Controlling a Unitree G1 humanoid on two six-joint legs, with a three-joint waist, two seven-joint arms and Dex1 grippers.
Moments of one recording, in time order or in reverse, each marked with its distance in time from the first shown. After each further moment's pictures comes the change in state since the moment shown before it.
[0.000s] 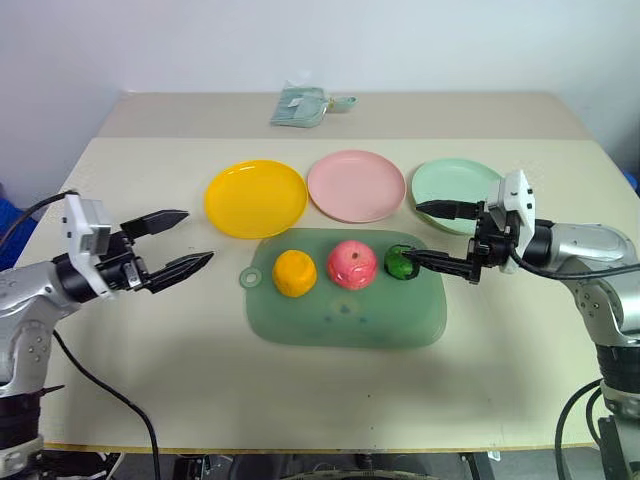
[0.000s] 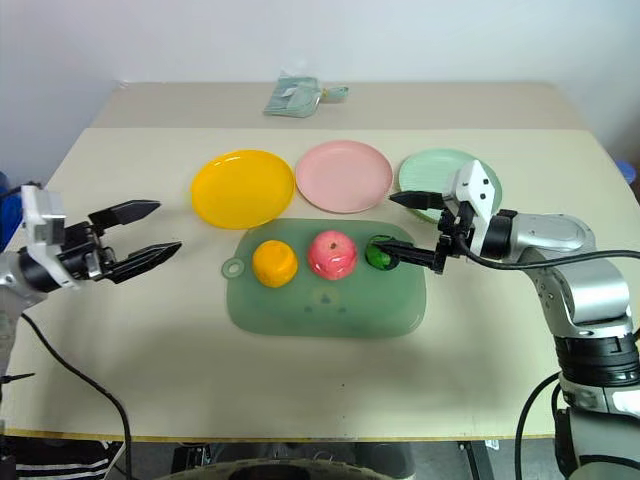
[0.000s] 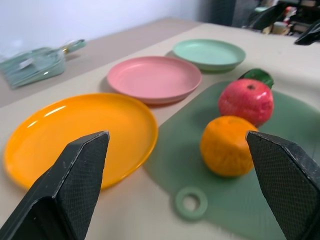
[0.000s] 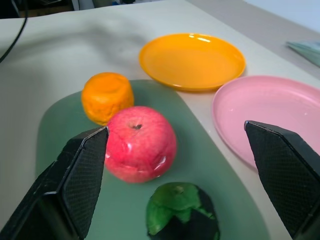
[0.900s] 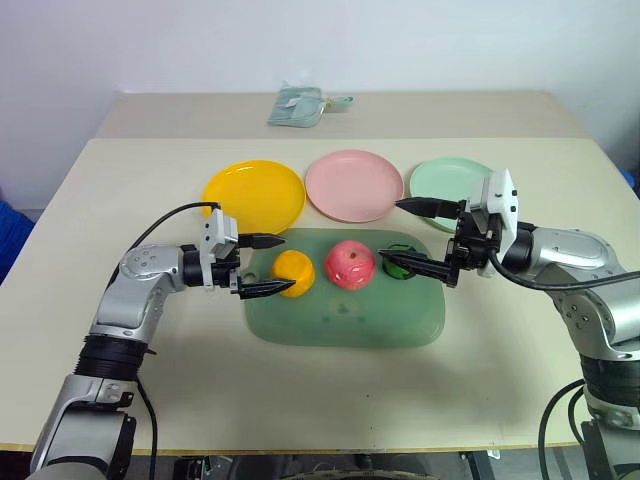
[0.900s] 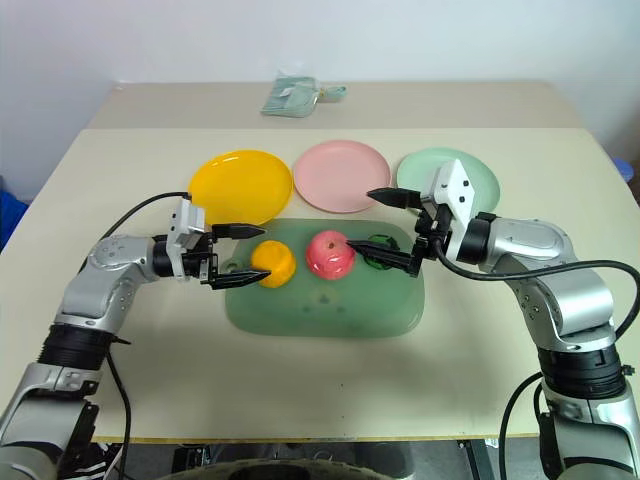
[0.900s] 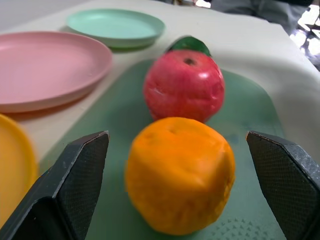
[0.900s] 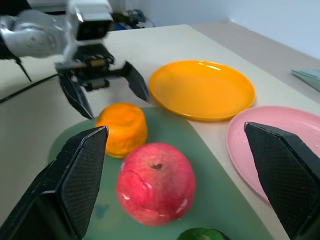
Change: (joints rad) left arm -0.308 -0.201 -0.434 0.326 0.256 -0.178 -0.174; right arm 0.034 0.066 0.005 -0.212 0.067 0.102 -0.136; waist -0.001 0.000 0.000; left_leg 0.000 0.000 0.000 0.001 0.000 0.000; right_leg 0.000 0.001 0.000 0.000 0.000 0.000
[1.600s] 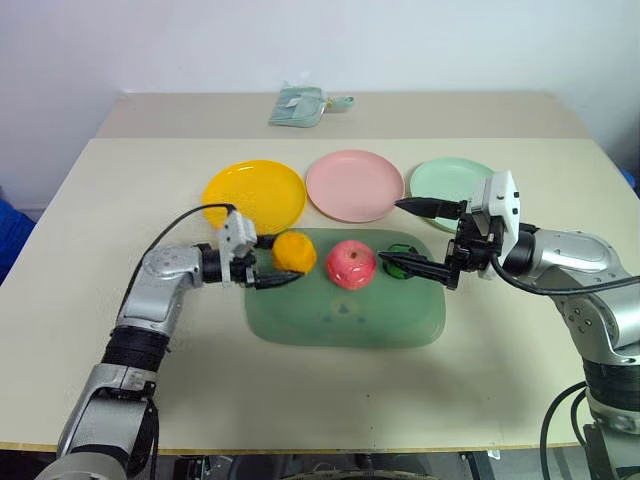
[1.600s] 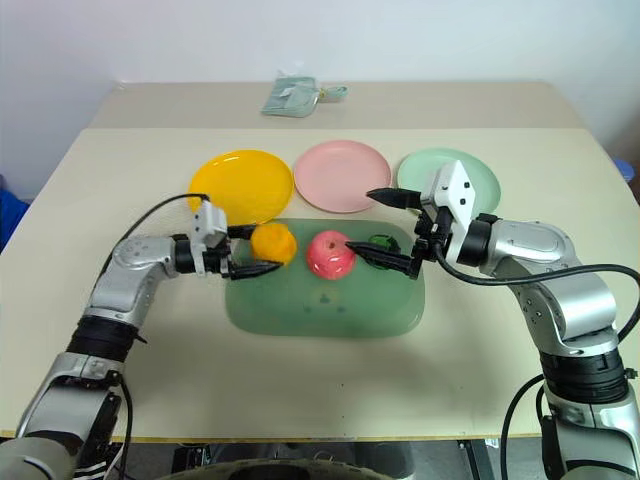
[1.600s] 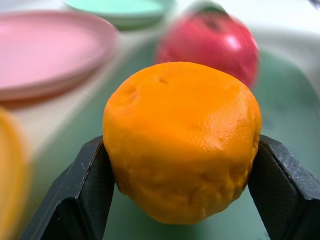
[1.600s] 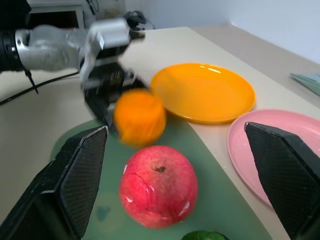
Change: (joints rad) left arm -0.088 -0.077 0.042 0.120 0.060 -0.037 0.109; right arm 0.001 0.014 -0.001 0.007 -0.010 -0.021 -0.035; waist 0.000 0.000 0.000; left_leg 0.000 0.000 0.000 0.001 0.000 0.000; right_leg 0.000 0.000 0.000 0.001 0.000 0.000
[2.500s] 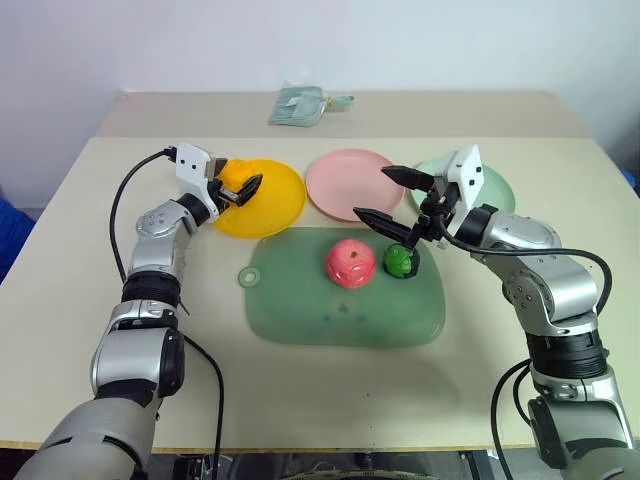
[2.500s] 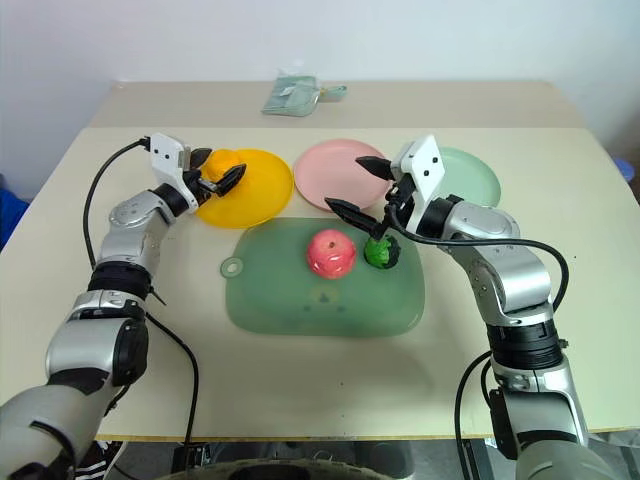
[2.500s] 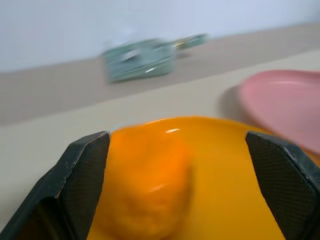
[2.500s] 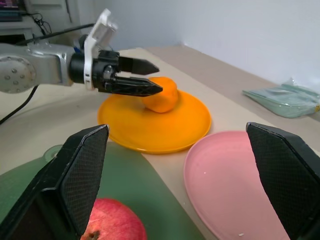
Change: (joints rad) left arm -0.254 -0.060 0.169 0.442 0.108 -0.203 0.368; right arm -0.140 0.182 0.093 0.119 -0.124 -0.038 -0.167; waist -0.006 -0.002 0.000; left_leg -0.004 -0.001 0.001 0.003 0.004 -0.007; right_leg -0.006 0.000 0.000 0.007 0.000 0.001
